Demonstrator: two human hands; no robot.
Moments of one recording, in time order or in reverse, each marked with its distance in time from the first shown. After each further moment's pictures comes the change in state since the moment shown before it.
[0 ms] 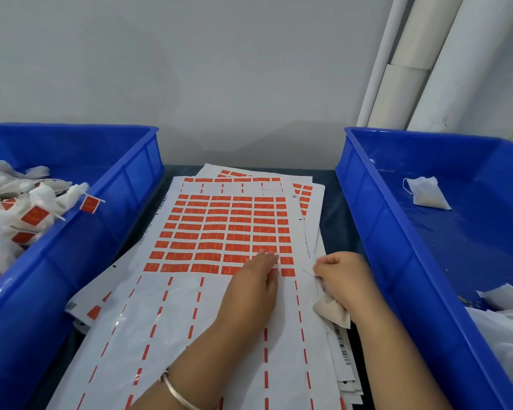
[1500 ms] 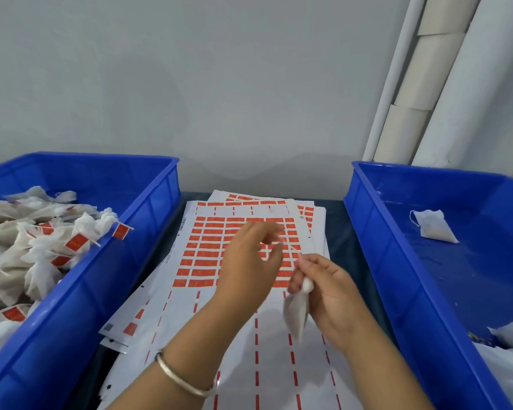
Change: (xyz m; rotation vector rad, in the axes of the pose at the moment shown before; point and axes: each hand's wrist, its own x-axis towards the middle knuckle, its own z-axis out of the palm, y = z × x) left_hand 0.020 0.041 -0.080 -0.197 0.358 0.186; right_hand -0.033 -0.043 0.011 0.904 -0.449 -0.216
